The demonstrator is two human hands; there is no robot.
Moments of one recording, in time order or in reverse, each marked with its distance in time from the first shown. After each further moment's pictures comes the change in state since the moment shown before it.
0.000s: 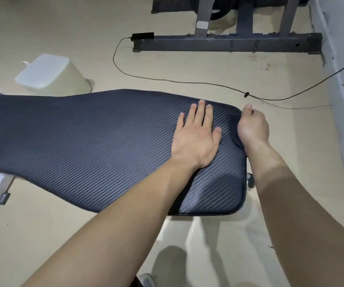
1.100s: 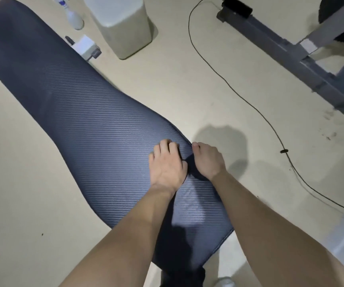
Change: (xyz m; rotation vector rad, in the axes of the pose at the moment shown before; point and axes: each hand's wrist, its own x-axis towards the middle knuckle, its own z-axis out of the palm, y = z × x) left_hand 0.060 -0.084 -0.080 -0.170 -0.073 -0.924; right_hand 0.043 -0.178 0.110 -0.720 -0.980 -0.572
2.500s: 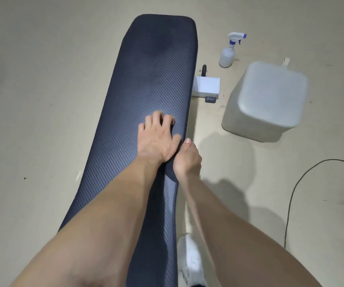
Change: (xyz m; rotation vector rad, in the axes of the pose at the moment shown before) left_hand 0.344 -0.282 -0.125 -0.169 0.285 -0.808; right_hand 0.322 -0.381 0.064 0.090 -0.319 -0.208
